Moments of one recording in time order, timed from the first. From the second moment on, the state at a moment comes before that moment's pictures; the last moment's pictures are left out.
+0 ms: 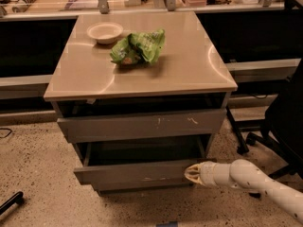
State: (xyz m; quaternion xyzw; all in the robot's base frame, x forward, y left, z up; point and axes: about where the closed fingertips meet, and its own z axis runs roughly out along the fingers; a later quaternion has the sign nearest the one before) arm 0.541 -0.172 0.395 -0.67 0.62 0.07 0.40
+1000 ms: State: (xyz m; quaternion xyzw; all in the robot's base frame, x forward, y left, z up) arm 0.611 -0.191 0.413 -0.66 0.63 0.03 0.40
